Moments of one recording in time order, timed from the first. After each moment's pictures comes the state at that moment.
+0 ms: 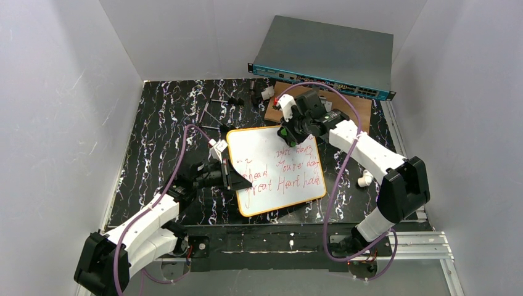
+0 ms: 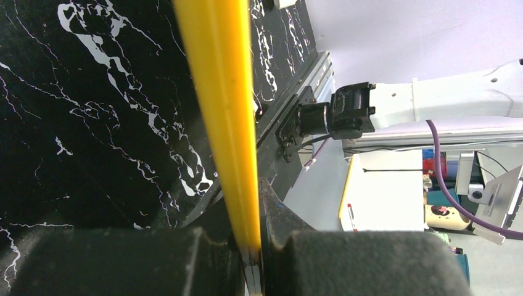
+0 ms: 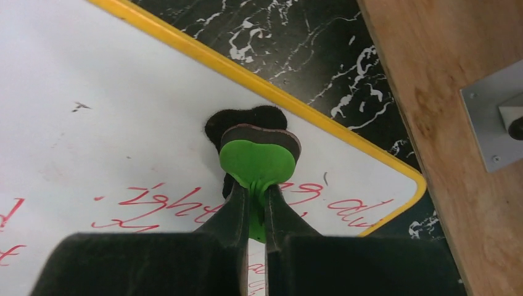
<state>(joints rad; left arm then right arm) -0.49 0.91 0.40 0.09 0.72 -0.80 0.60 1.59 1.34 -0.61 -0.17 -0.25</state>
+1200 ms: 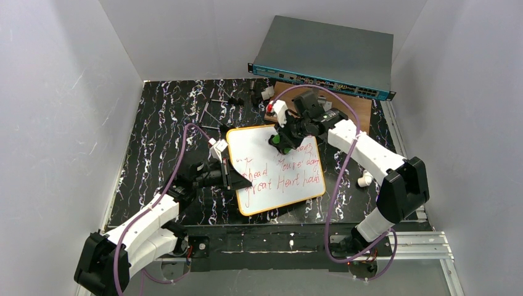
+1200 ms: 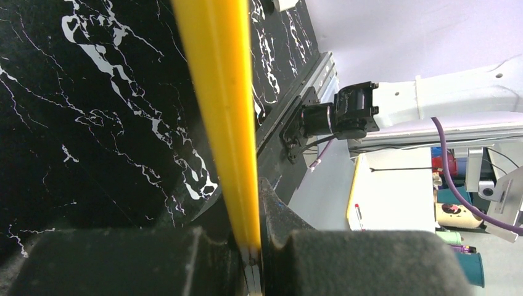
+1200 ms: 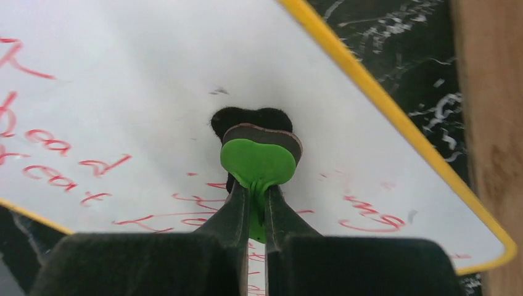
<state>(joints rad) -0.49 0.91 0.40 0.11 0.72 -0.77 0.61 1.59 1.37 -0.67 -0.35 -0.33</state>
